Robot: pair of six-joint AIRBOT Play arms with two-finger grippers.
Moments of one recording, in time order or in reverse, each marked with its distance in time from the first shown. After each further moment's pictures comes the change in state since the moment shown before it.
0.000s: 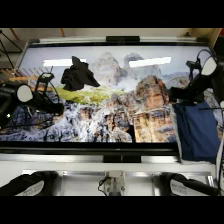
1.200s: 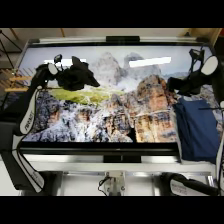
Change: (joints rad) left arm 0.137 -0.882 0.764 -0.278 0.328 -0.136; right arm 0.000 0.000 0.000 0.061 -0.244 0.008
